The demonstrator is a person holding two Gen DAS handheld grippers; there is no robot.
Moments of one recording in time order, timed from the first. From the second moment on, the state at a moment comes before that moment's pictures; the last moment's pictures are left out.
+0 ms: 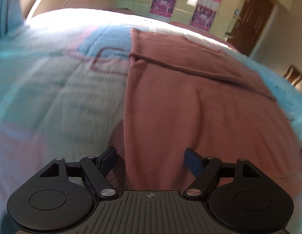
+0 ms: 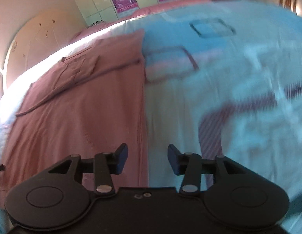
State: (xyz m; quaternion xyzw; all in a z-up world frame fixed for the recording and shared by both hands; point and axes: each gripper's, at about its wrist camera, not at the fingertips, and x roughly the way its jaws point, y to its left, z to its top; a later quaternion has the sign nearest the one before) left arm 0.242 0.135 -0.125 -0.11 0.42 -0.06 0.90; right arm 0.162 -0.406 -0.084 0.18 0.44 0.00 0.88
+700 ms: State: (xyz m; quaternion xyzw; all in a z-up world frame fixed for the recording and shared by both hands) left arm 0.195 0.158 -0.160 -0.35 0.39 -0.13 0.84; right arm 0.115 -0.425 -0.116 0.40 0.41 0.09 0.82
